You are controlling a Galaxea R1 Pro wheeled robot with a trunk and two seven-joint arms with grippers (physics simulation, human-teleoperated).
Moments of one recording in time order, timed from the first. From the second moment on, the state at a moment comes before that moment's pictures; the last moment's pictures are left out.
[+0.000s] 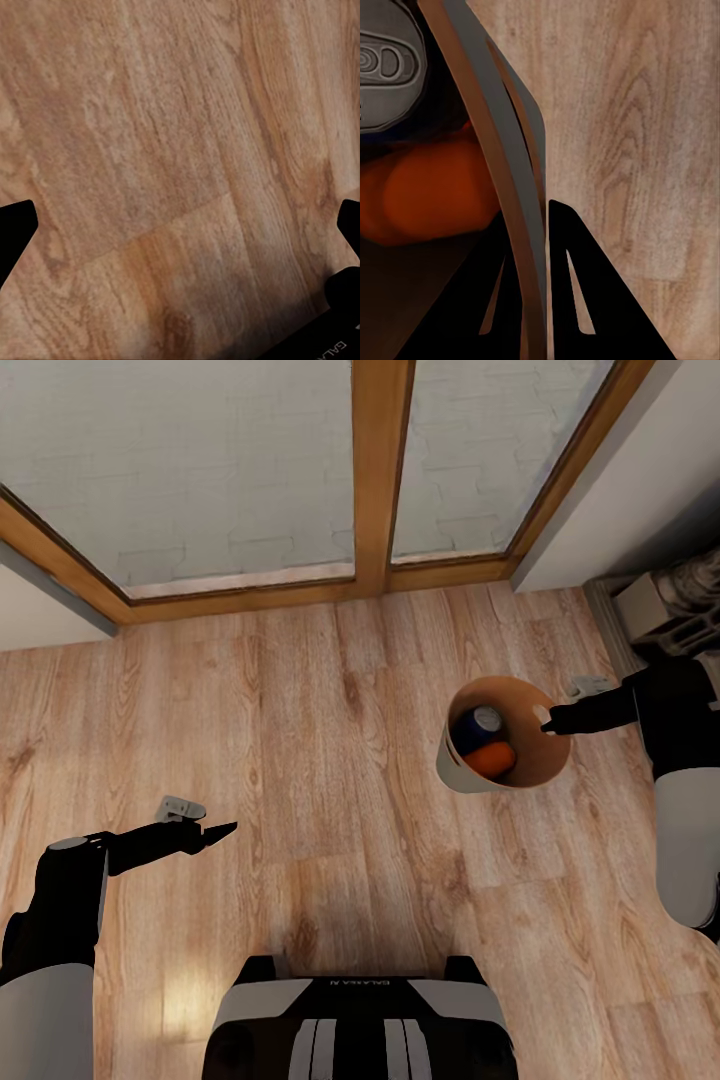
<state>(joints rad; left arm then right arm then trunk) -0.66 0.11 0.49 -1.20 -0.42 0.51 -1.11 -1.29 -0.31 -0.17 -0.89 0.78 1.03 1.14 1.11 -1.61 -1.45</state>
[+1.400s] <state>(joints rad) -0.66 0.10 0.49 -1.21 -0.42 0.51 -1.11 -1.29 -0.33 -0.15 -0.89 0.78 1.04 1.14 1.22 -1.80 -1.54</state>
